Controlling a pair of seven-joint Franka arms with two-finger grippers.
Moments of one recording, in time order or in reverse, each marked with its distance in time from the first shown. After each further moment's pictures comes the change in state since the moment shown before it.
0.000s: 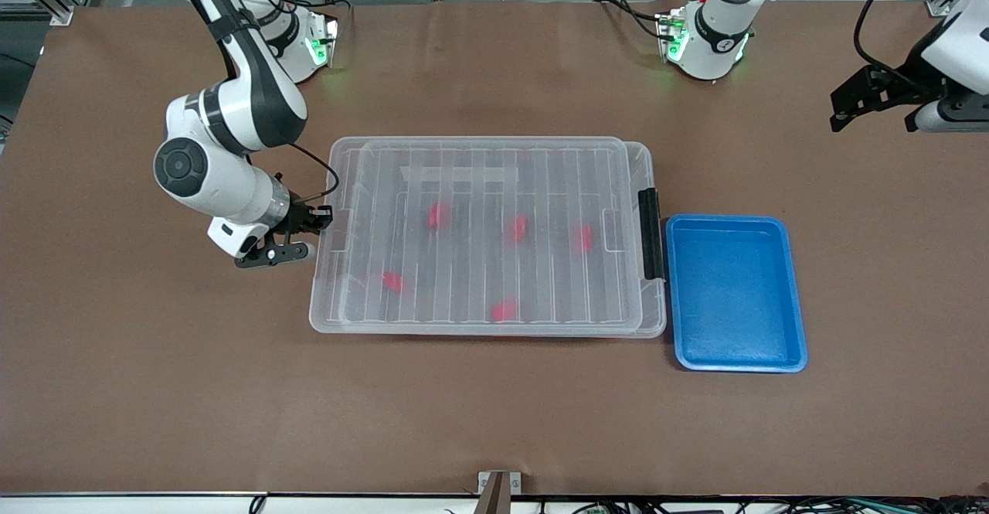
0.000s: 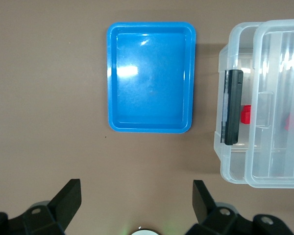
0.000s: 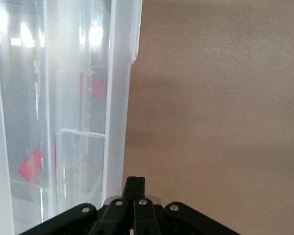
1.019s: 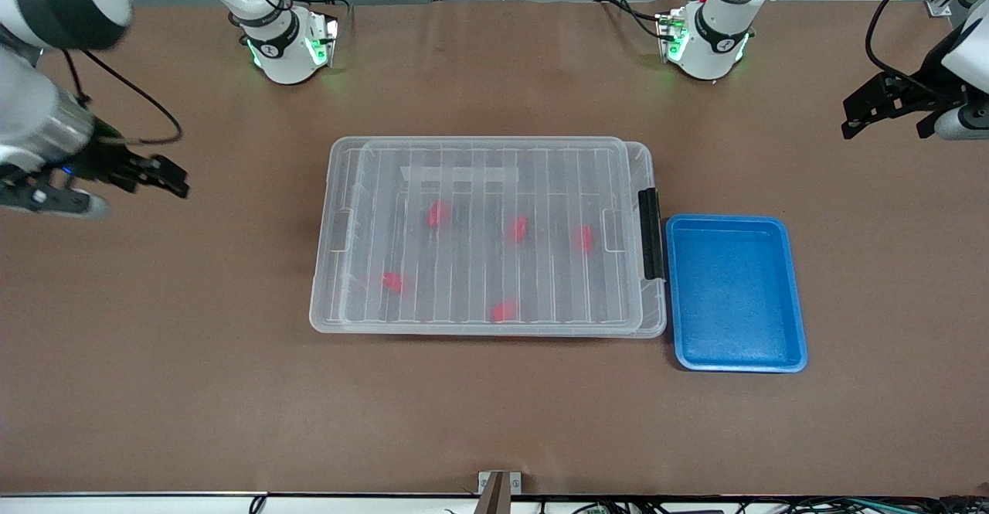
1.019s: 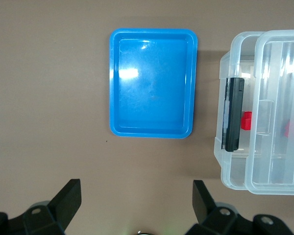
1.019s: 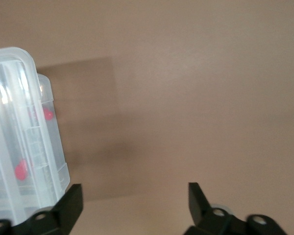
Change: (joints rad) left arm 0.006 0.028 0.001 0.036 0.000 0.003 -0.001; right arm -0.096 -0.294 -0.183 0.299 -0.107 -0.523 0.077
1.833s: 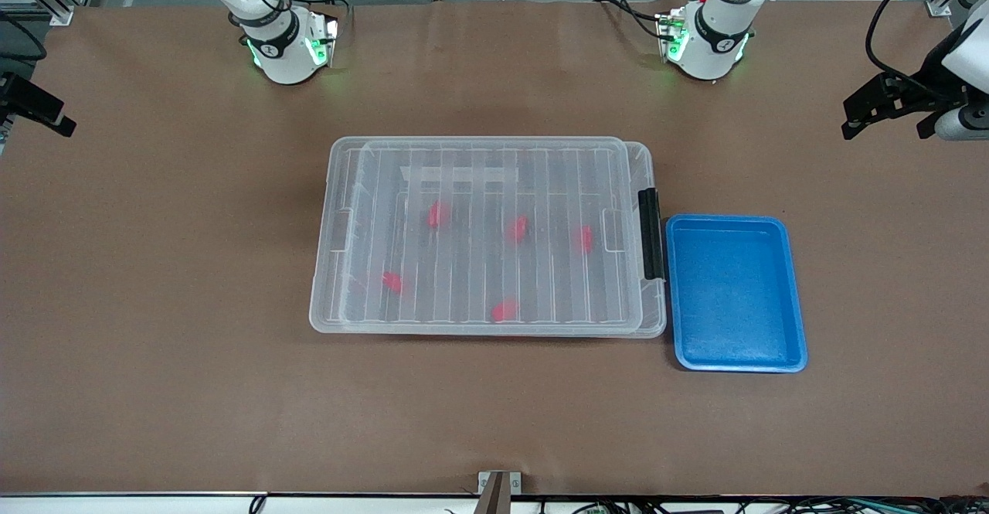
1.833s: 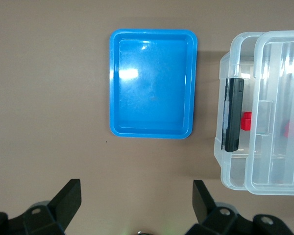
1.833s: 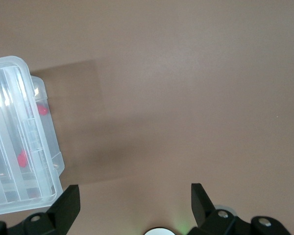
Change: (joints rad) left arm 0.000 0.001 0.000 0.007 0.000 0.000 0.001; right arm -0.029 0.031 -0.081 0.225 0.000 -0.197 -0.095
